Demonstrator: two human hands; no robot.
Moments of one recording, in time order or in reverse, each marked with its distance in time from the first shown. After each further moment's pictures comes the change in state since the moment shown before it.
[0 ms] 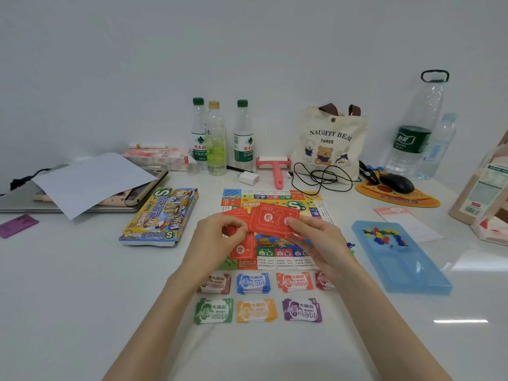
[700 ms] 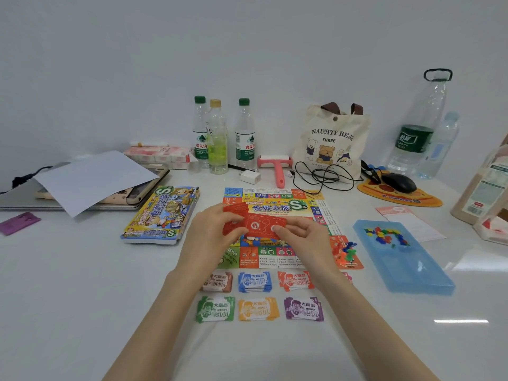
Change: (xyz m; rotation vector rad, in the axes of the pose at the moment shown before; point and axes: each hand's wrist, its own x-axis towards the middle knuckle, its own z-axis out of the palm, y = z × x) left_hand 0.003 -0.005 -0.006 0.348 0.115 0.200; right_hand 0.001 0.023 0.018 -0.329 0.097 -0.212
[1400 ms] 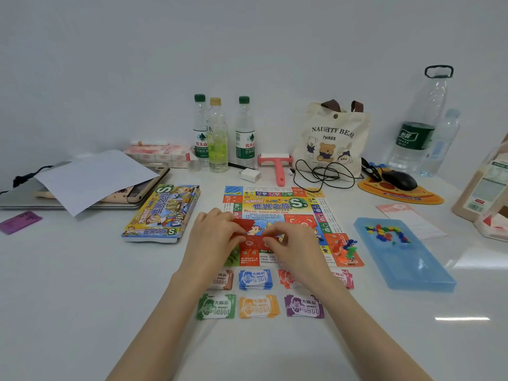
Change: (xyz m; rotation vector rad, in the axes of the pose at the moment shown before) left_hand -0.003 0.000 0.008 0.394 -0.165 0.099; right_hand 0.000 0.012 0.007 -0.735 -0.107 -0.362
